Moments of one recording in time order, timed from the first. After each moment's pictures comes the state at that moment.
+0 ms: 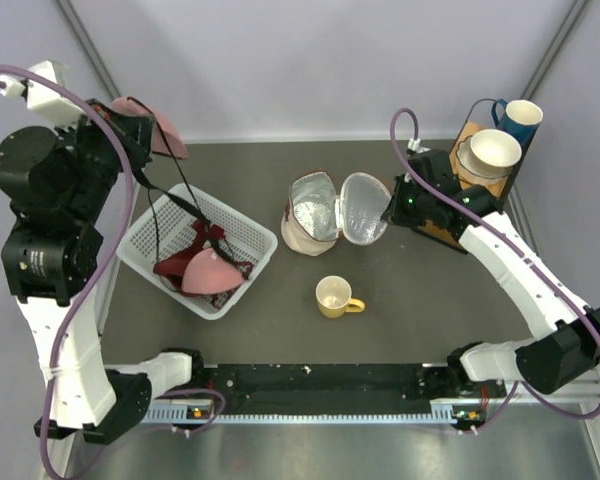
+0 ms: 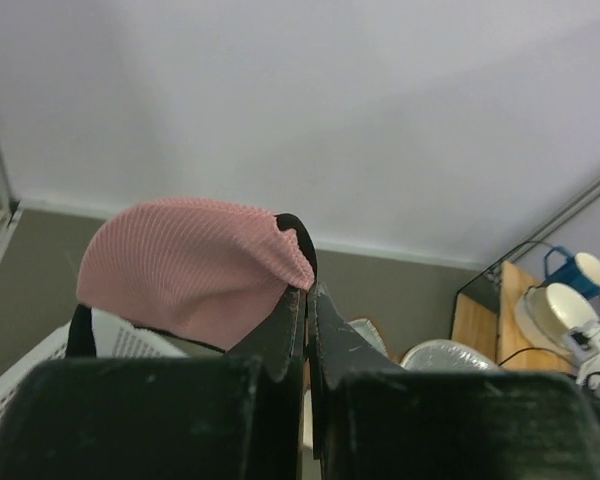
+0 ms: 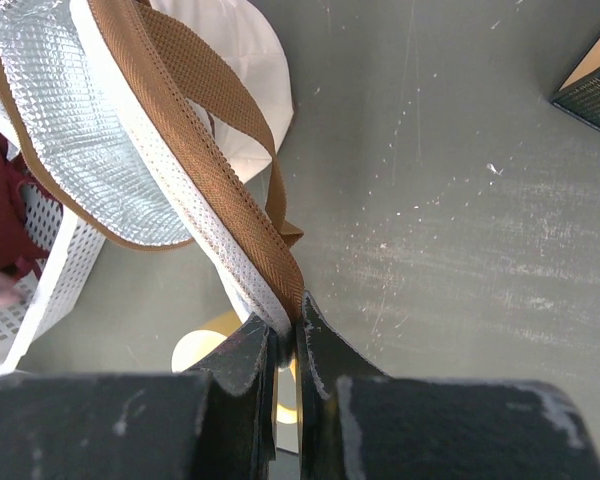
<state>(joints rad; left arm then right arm) -0.09 1.17 2.09 -0.85 0.05 -0.39 0.47 1.31 1.35 -0.83 0.02 0.54</state>
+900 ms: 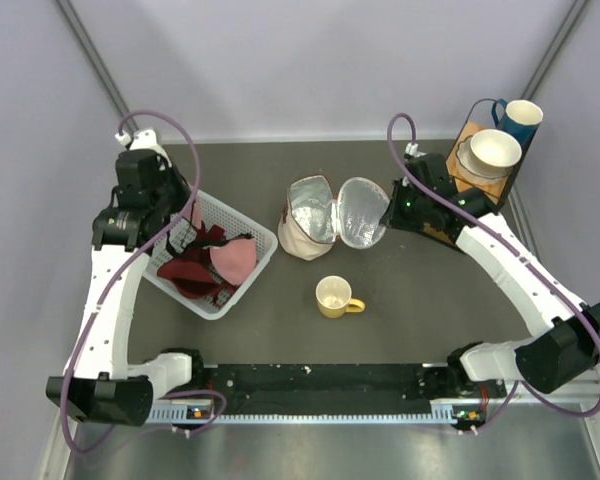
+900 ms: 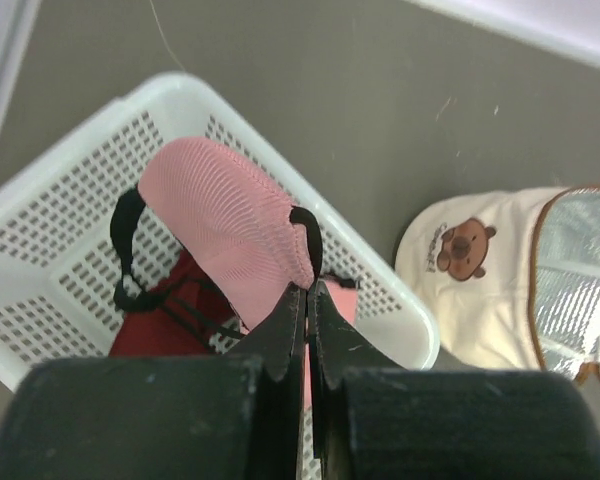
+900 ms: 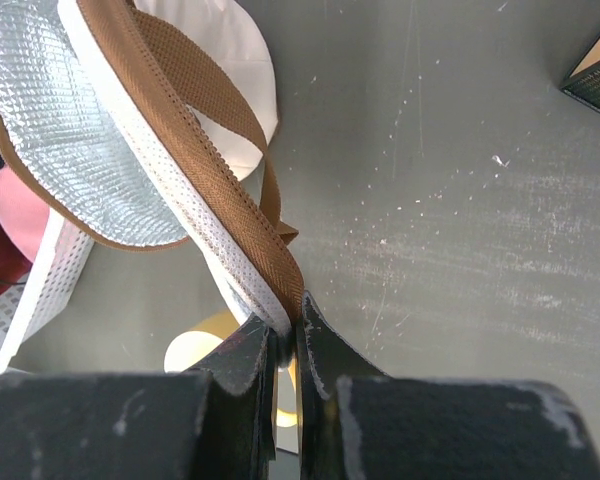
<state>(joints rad) -0.06 1.14 1.39 -0.74 -0.07 -0.34 0.47 1.31 1.31 -0.80 0.01 0.55</state>
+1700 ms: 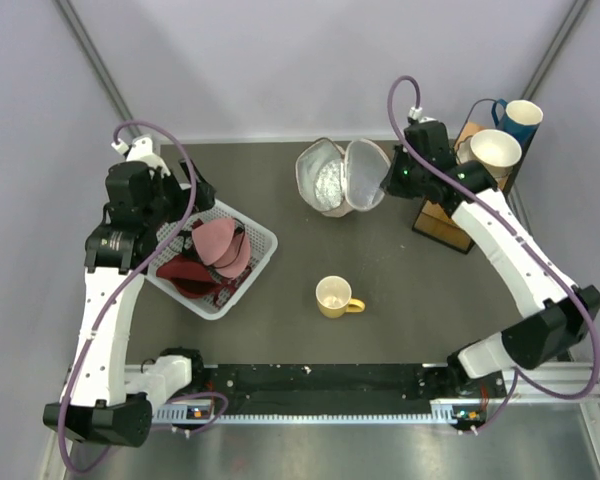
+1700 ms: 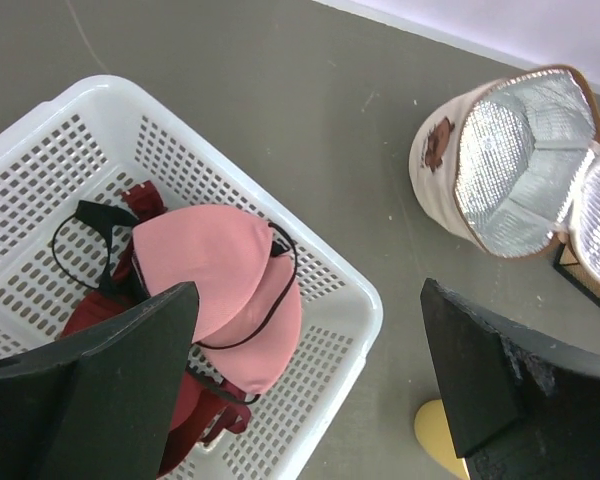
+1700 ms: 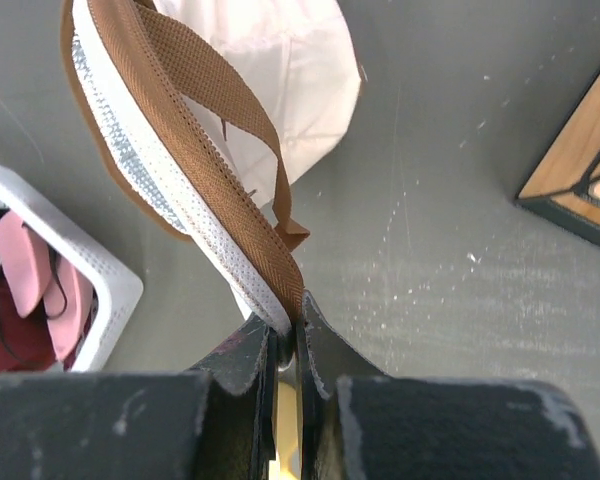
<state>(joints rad) -0.06 1.03 1.31 -0.71 0.06 -0.37 0.46 1.41 1.54 -0.81 0.13 0.54</state>
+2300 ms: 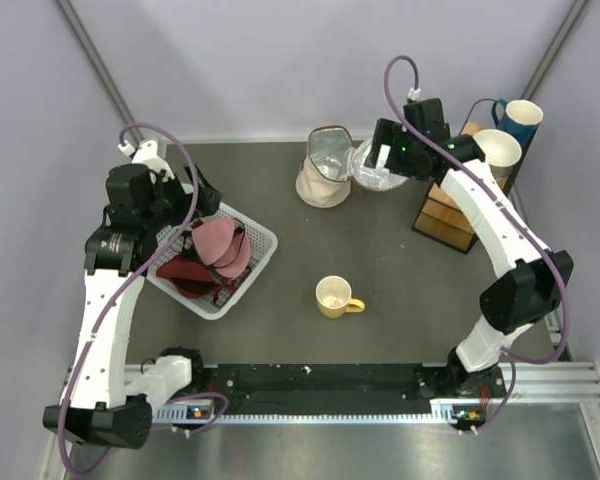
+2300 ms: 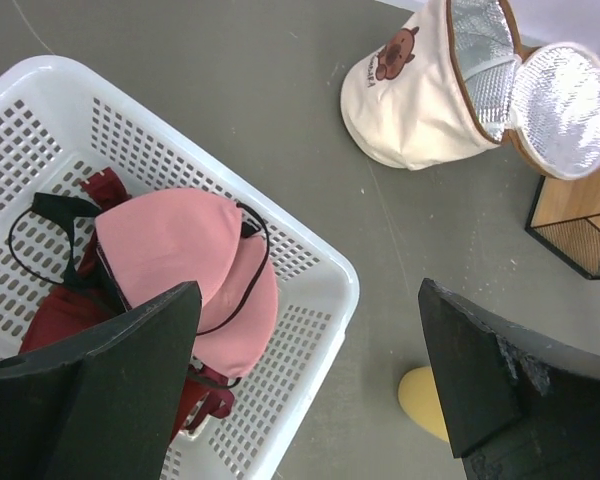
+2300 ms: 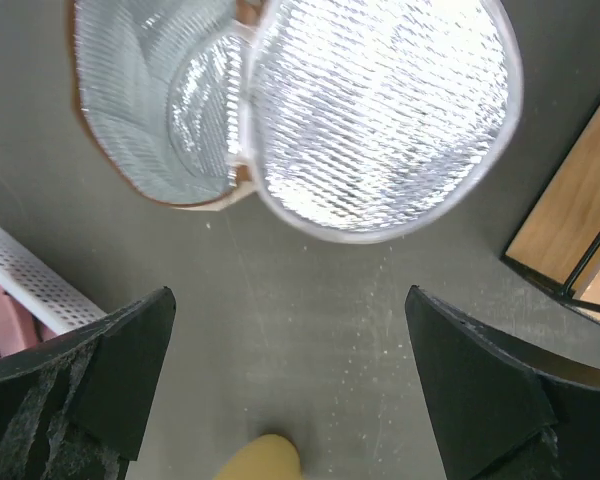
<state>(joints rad) -0.06 1.01 1.30 -0.73 0.15 -0.36 0.36 1.66 1.74 -0.81 0.09 0.50</state>
